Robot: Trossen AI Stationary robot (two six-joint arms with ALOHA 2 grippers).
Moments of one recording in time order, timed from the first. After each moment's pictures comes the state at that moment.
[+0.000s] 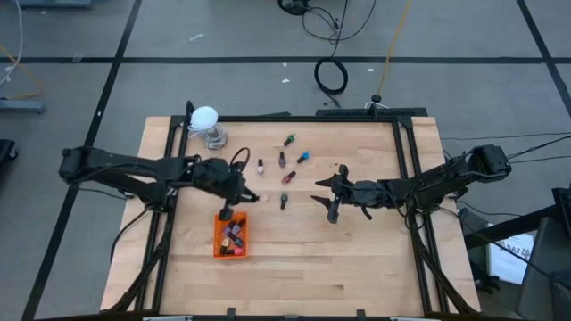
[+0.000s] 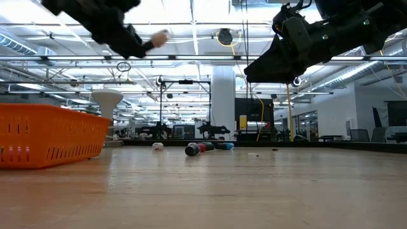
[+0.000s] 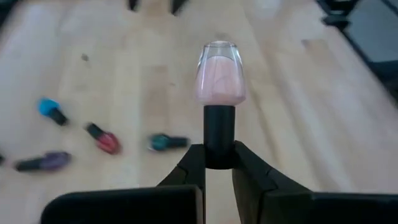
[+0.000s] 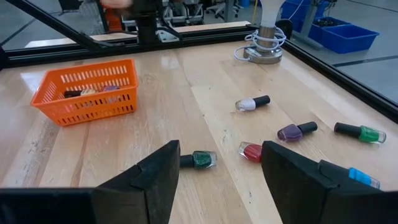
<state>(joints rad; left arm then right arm) -0.02 1.10 0.76 -0.28 0.14 0.08 0.15 1.33 0.49 0.52 0.39 0.17</state>
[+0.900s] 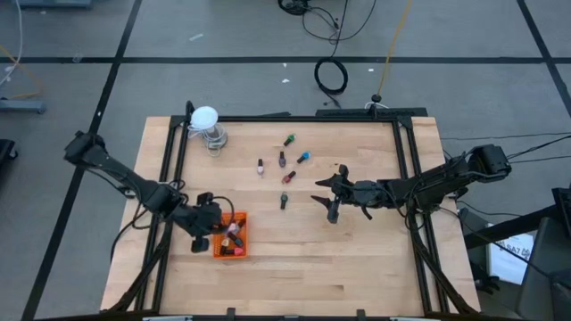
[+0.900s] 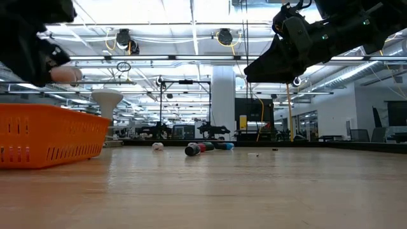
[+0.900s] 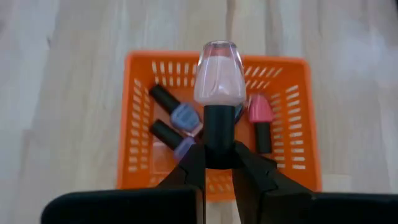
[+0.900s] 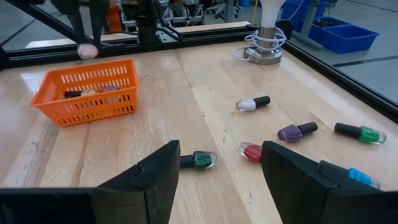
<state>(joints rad) -0.54 1.02 0.65 -0.63 -0.17 -0.57 0.15 1.33 0.49 0.52 0.39 0.17</state>
